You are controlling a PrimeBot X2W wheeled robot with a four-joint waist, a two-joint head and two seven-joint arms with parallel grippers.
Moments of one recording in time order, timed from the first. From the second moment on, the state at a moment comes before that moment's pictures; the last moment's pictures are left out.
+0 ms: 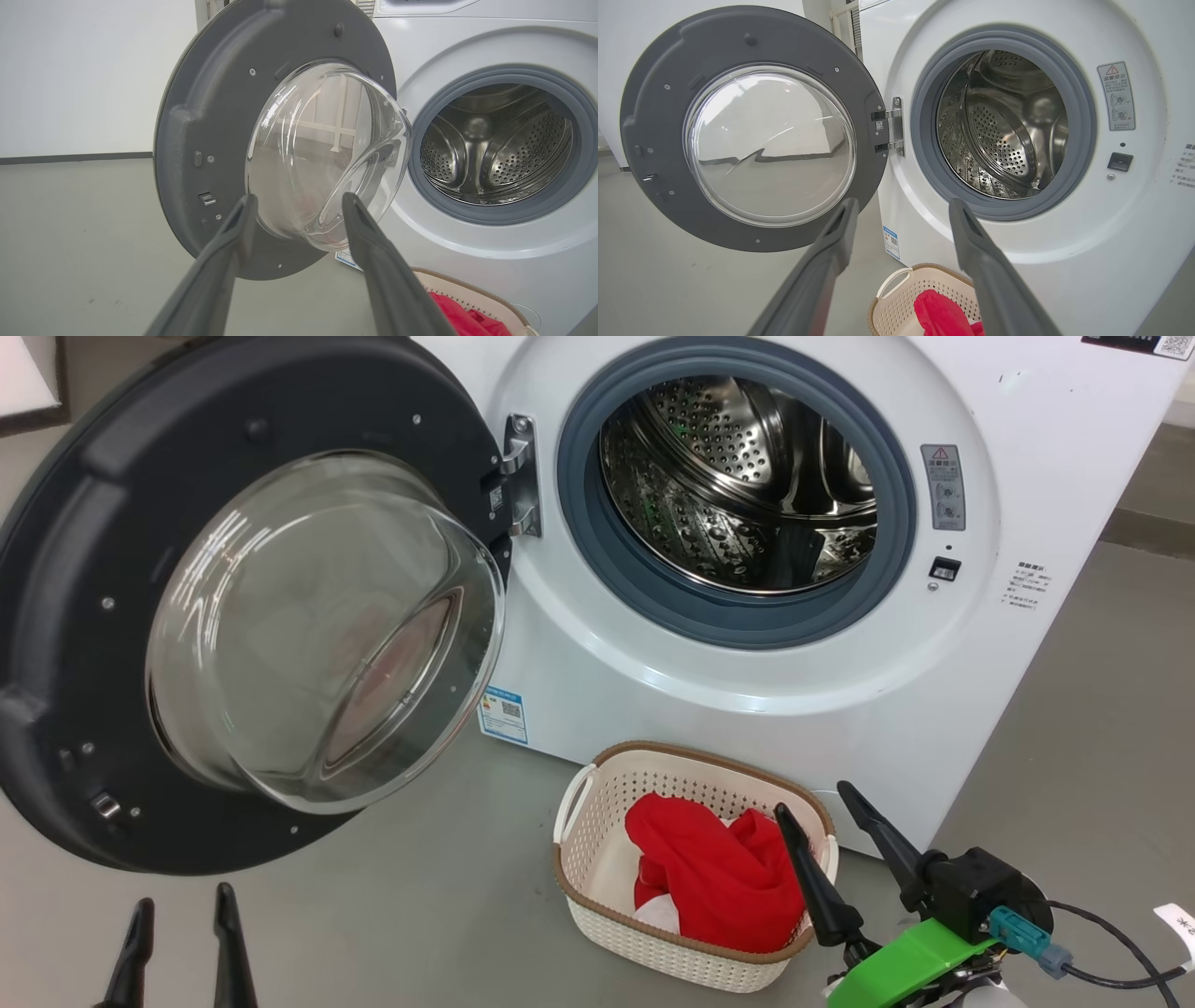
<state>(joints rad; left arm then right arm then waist) 0.17 0.15 0.05 -0.08 -0.27 0.17 -0.15 -0.09 -0.05 0.21 0.30 0.30 0.12 -0.26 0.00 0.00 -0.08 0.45</state>
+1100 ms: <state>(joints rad) -0.65 0.39 0.34 0.47 -0.59 0.12 -0.02 -0.08 -0.05 0.17 0.30 0.24 0.12 -0.26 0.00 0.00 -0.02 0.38</state>
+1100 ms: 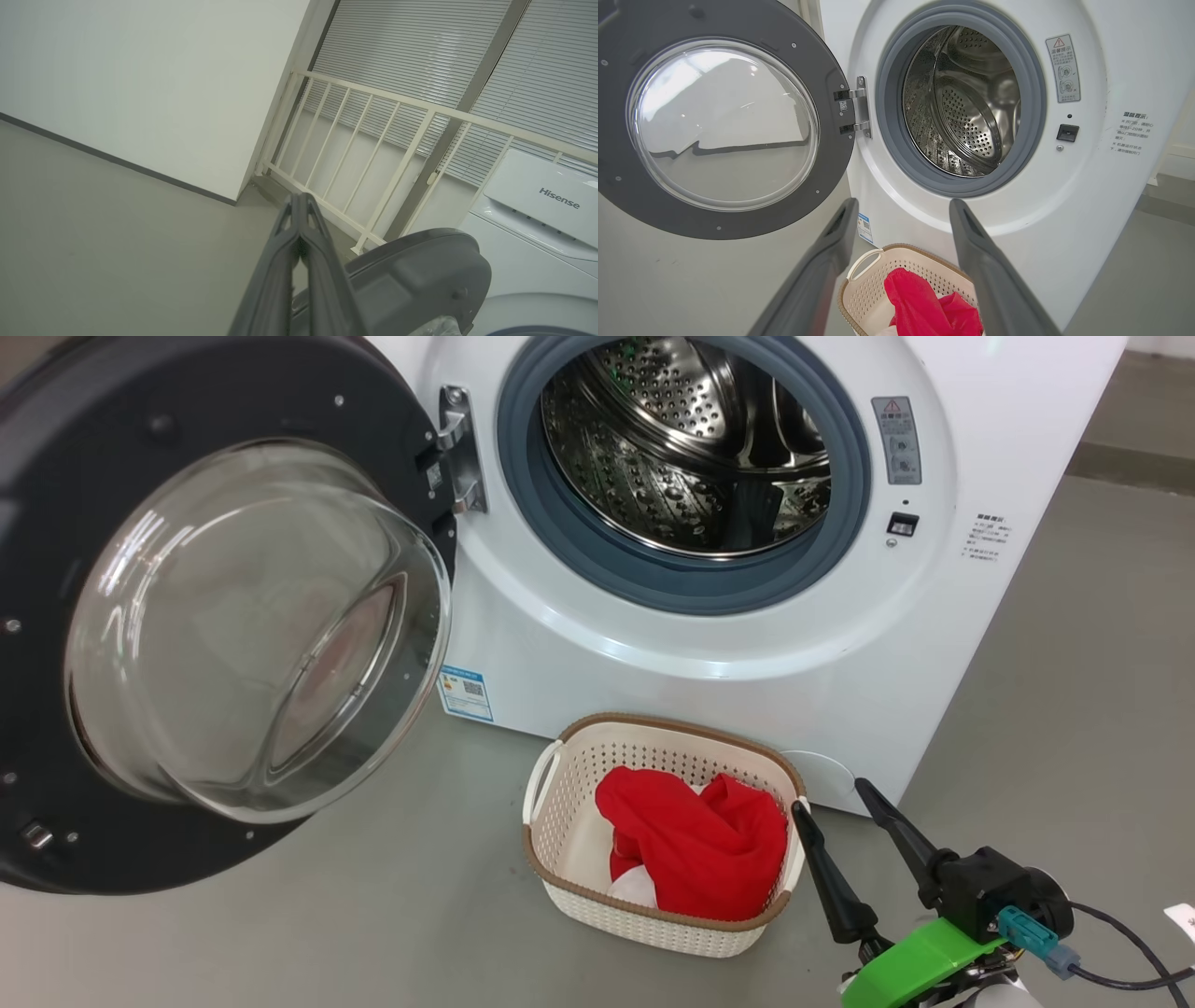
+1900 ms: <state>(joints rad) -0.94 0.47 0.52 1.04 -0.91 0.04 0.41 -0.12 -0.09 0.21 0.30 0.24 0.12 -0.26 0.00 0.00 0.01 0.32</state>
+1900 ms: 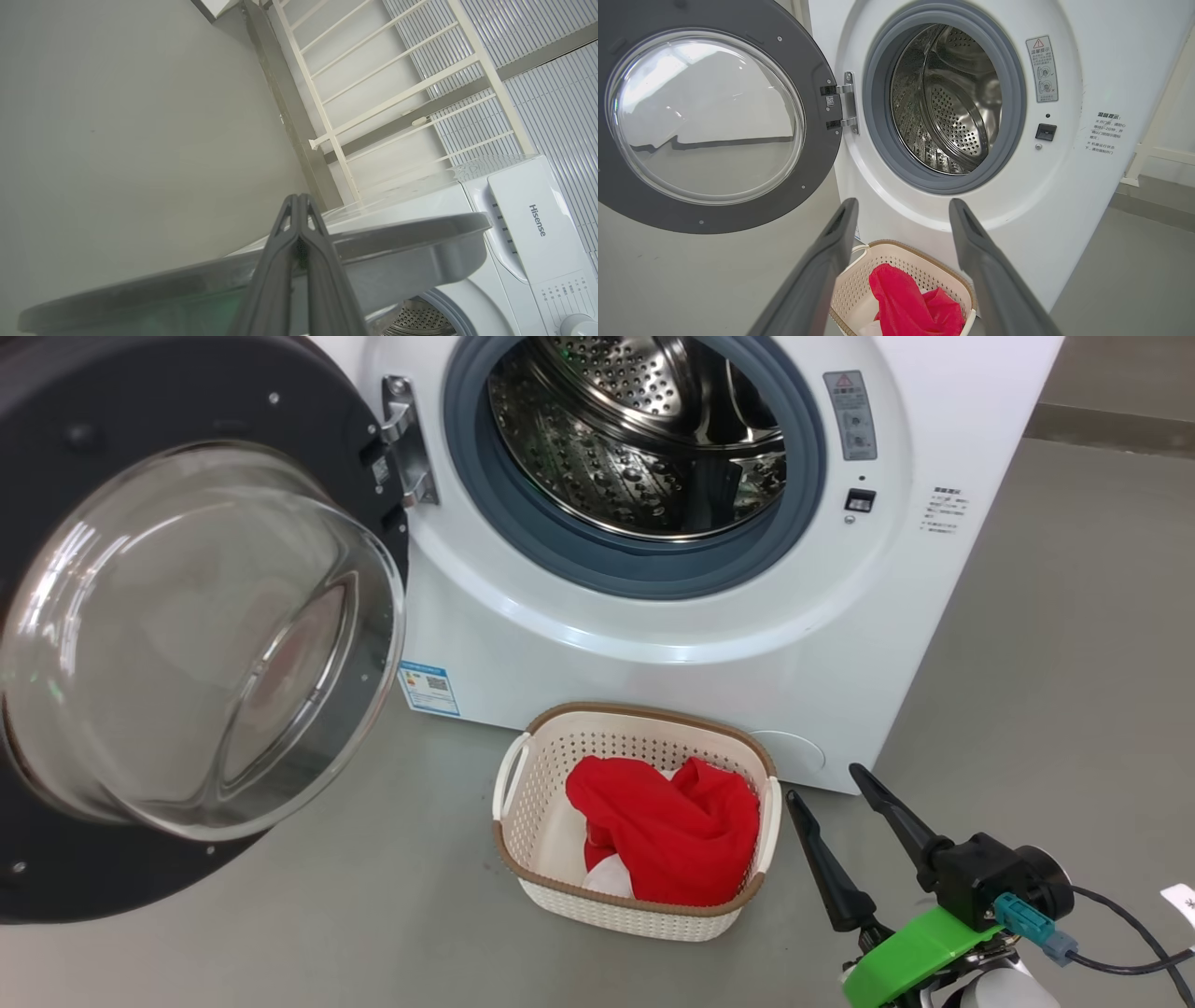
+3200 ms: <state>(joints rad) -0.79 0.40 0.55 0.80 -1.08 -0.06 0.75 -0.12 -0.07 0.20 0.30 0.24 0.12 -0.26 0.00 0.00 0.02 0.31</state>
